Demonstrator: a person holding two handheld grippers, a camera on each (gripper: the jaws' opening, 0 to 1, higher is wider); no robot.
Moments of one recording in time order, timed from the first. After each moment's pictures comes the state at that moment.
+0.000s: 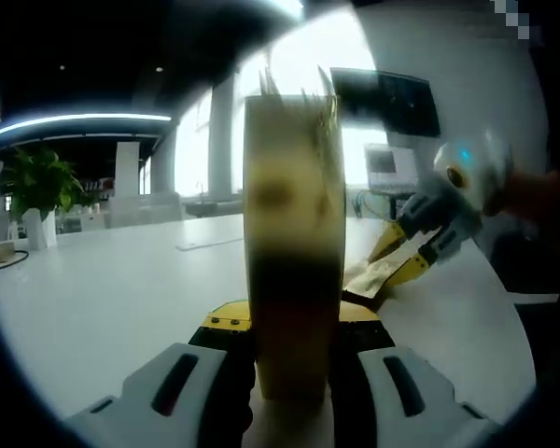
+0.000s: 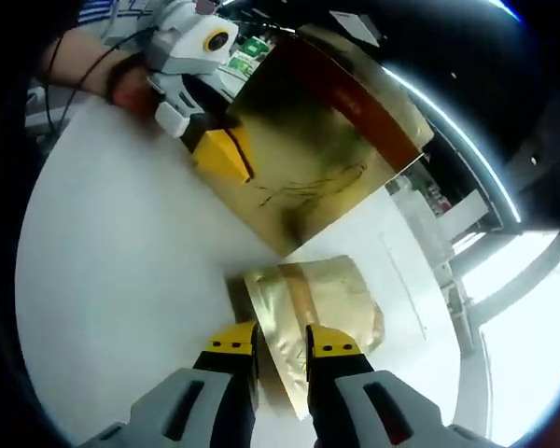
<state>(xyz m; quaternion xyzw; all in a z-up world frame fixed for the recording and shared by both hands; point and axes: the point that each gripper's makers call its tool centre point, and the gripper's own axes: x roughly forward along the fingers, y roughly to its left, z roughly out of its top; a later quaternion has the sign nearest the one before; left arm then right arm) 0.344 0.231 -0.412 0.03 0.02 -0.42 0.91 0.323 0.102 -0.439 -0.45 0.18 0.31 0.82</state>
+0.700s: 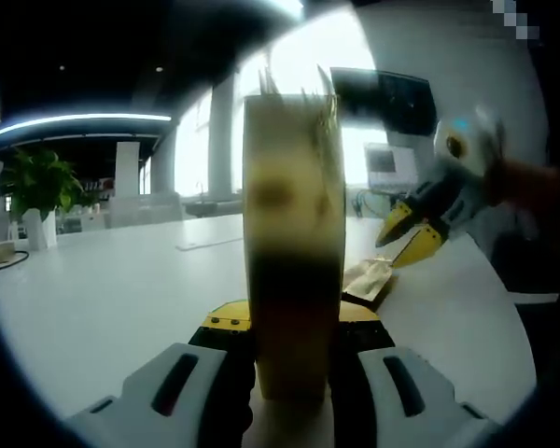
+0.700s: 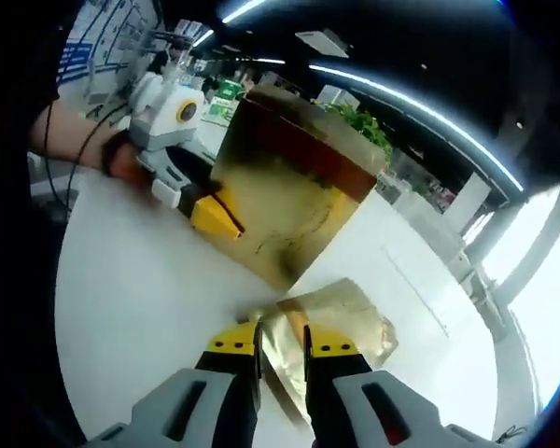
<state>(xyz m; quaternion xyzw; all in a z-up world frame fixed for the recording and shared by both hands) 0.344 0.231 -0.413 0.03 0.02 -0.42 0.91 0.315 0.121 -0.398 -0.31 0.15 0.35 0.87</state>
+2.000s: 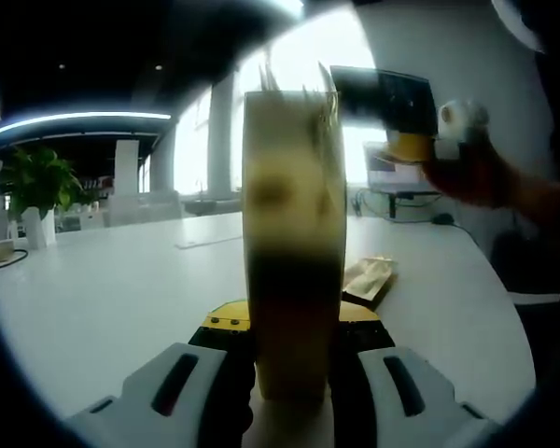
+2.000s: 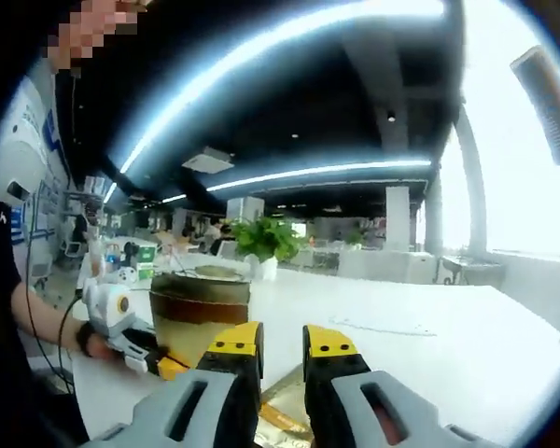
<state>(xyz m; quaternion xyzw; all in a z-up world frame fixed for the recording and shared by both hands) 0.344 0.230 -0.414 0.03 0.02 -0.42 0.91 0.328 0.076 -0.302 -0.04 -0.02 0.25 0.97</state>
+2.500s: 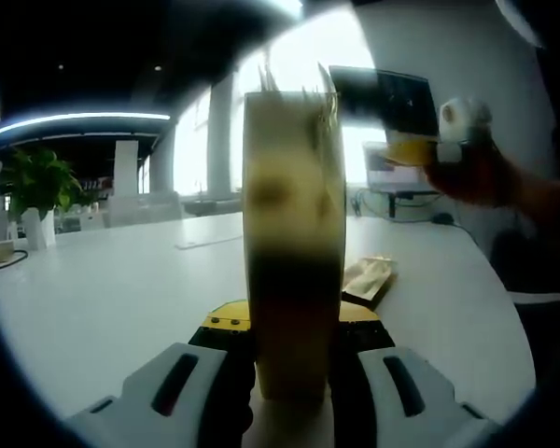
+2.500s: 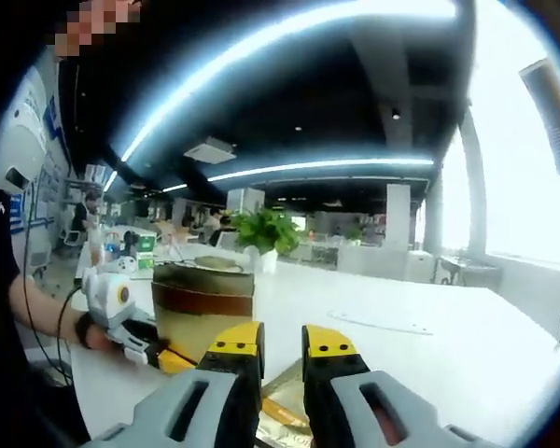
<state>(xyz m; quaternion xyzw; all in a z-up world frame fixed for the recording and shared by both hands) 0.343 0.230 -0.414 0.03 0.02 -0.42 0.91 0.325 0.081 -0.302 -0.05 -0.01 0.25 0.97</state>
